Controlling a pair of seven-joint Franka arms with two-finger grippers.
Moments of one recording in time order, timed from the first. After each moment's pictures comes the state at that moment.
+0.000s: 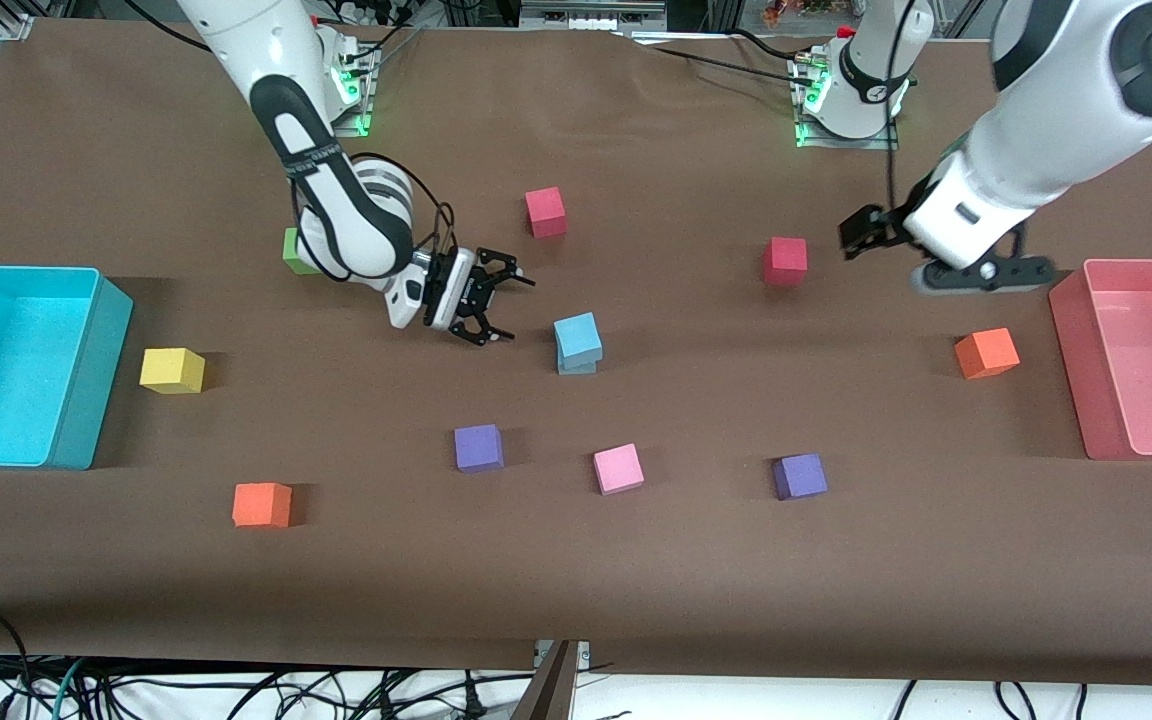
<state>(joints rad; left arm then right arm) -0.07 -0.01 -0.16 -1.72 -0.05 1.57 -0.28 0.42 0.45 0.11 -2.18 1.76 2.39 -2.00</state>
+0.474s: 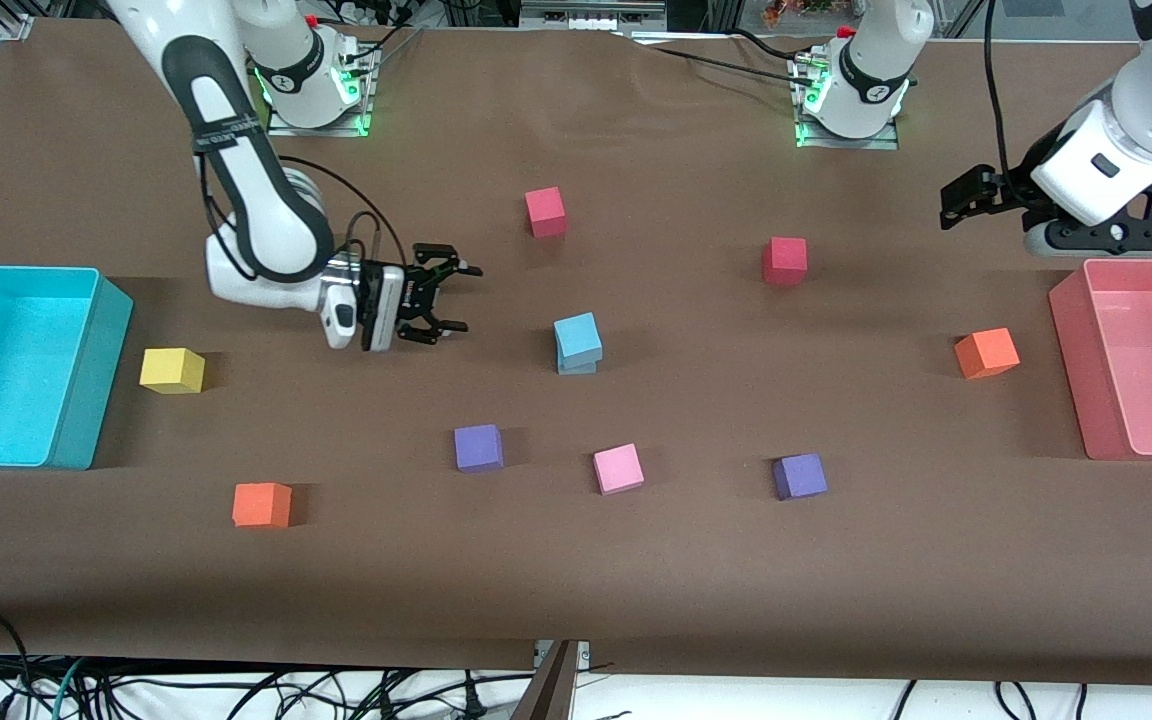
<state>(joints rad) -0.06 -0.06 -0.04 -1.73 -0.04 1.52 -0.12 0.34 0.35 -0.04 -2.15 1.33 2.08 -1.49</state>
